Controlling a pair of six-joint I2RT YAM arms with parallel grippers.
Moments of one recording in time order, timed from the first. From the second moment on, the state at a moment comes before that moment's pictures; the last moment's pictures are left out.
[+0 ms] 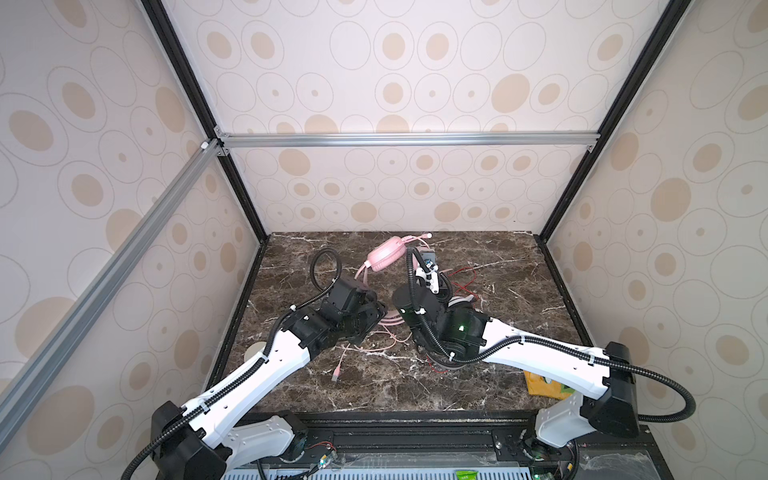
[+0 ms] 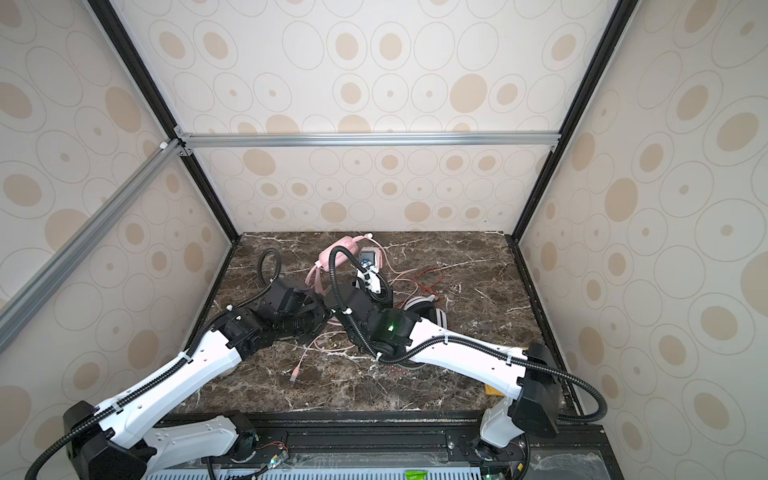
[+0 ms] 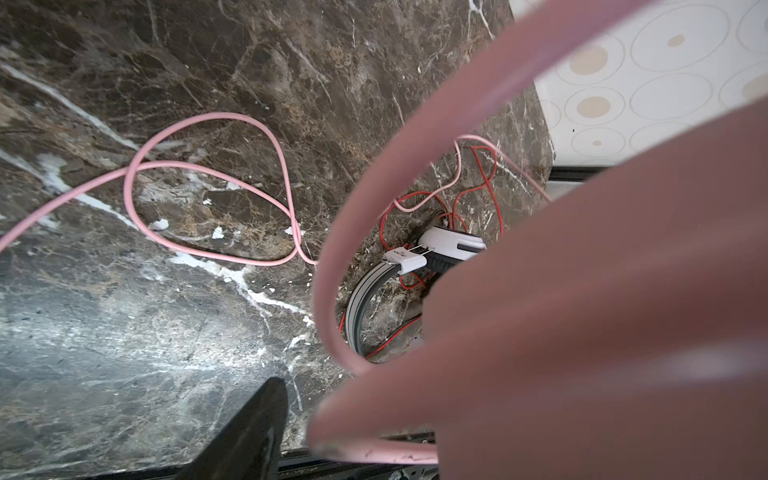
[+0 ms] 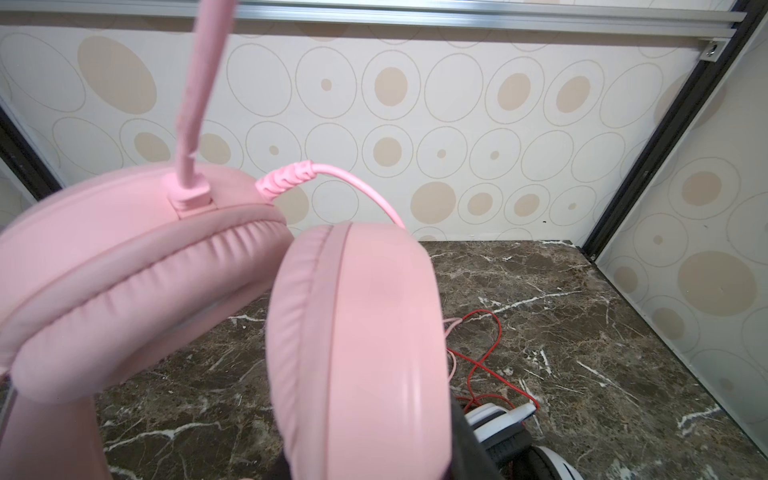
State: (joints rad) left arm -0.68 1.15 1.03 -0.68 0.01 -1.36; right arm 1.12 1.51 1.37 -0.32 1.14 0.43
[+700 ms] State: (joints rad) left arm -0.69 1.15 1.00 -0.62 0.01 -1.39; right arm 1.12 1.43 1.30 -0.29 1.12 0.47
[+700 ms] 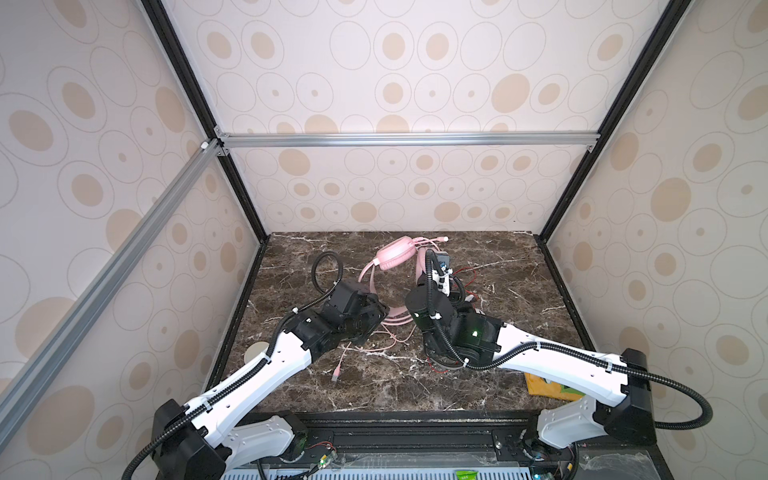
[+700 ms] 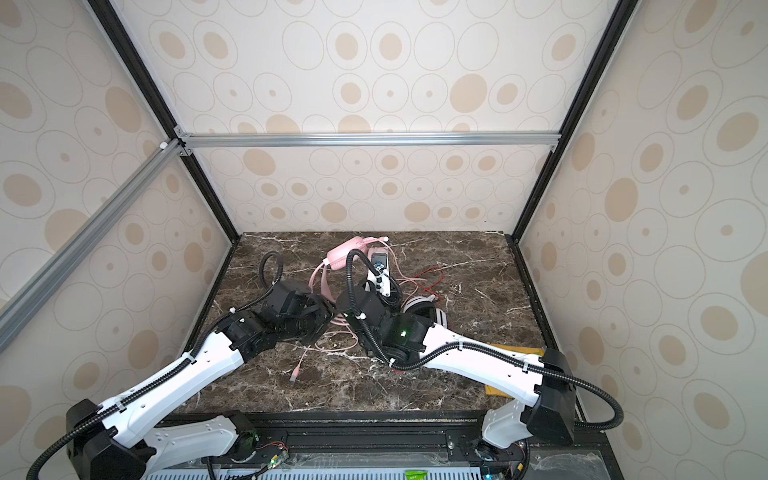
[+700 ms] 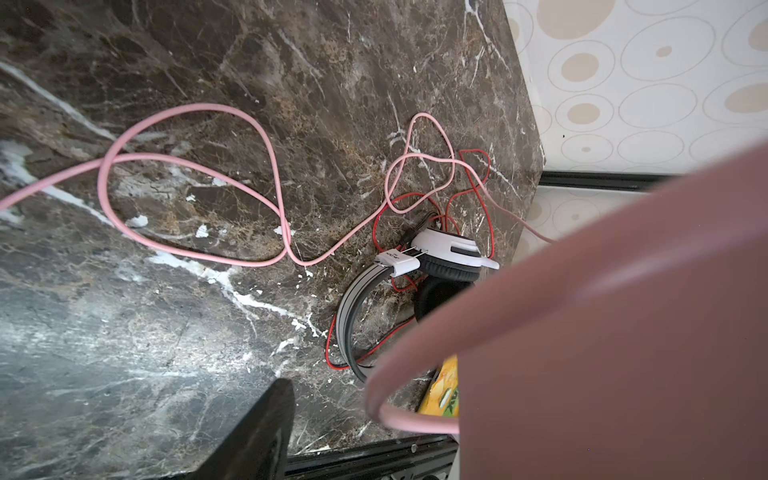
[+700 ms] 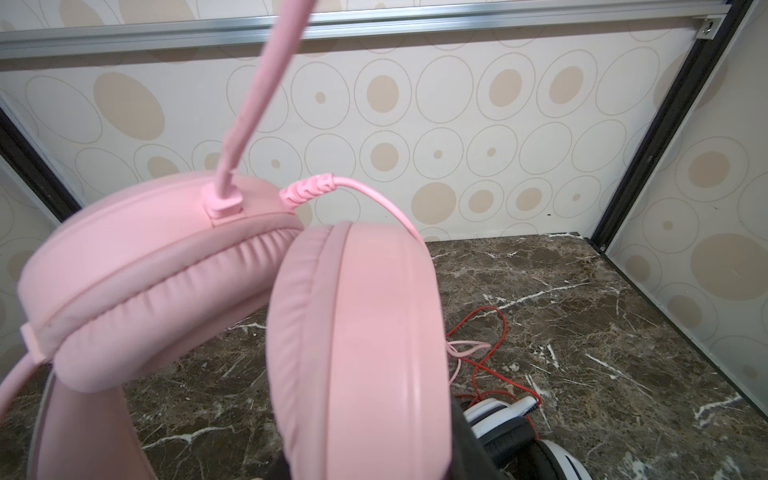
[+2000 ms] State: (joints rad) left arm -0.67 1.13 0.99 -0.60 -0.02 -1.39; right arm 1.13 1.41 1.29 -0.28 1.07 0.48
